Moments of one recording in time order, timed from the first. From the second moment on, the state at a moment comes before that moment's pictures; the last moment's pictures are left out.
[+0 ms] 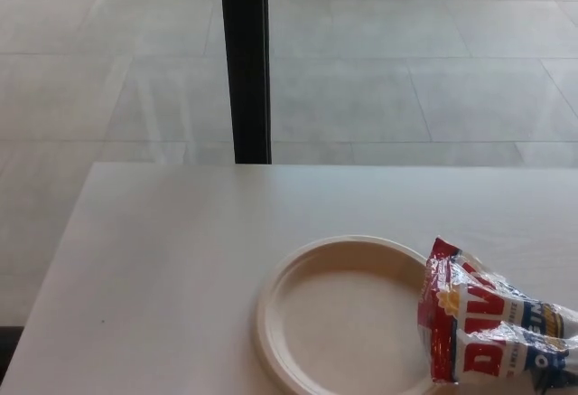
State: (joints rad) left_arm 0.33 0.60 0.46 1.16 -0.13 -0.04 -0.33; right_arm 0.42 -0.42 -0.54 1.08 0.12 -0.21 0.18
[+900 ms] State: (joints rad) left_arm 0.36 0.61 0.48 1.20 -0.18 -0.06 -0.43; right_arm 0.23 -0.54 -0.75 0.48 0.28 -0.14 0.12
